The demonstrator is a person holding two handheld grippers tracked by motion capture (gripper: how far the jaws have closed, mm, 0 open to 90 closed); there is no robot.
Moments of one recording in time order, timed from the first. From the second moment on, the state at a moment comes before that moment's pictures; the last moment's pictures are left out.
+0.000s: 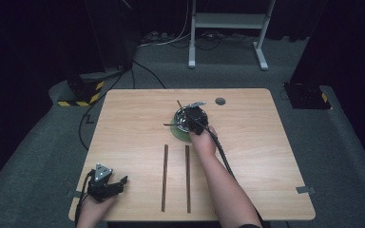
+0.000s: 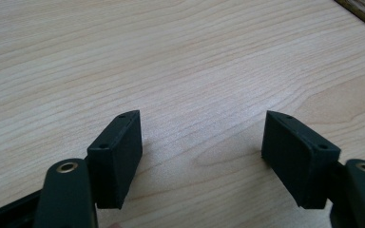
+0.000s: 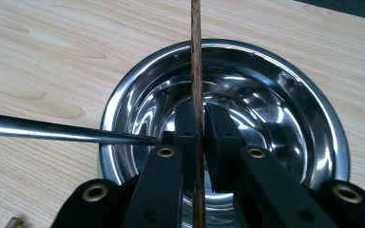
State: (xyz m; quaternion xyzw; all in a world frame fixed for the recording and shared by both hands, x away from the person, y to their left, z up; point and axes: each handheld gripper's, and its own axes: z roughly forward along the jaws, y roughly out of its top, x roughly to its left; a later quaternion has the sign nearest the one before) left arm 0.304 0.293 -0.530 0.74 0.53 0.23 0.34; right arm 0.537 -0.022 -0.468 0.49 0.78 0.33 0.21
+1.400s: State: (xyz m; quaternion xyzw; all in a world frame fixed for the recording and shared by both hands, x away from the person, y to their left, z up) left arm 0.305 0.293 -0.529 0.75 0.52 0.23 0.34; right arm 0.368 -0.122 -0.498 0.47 0.80 0.33 0.18
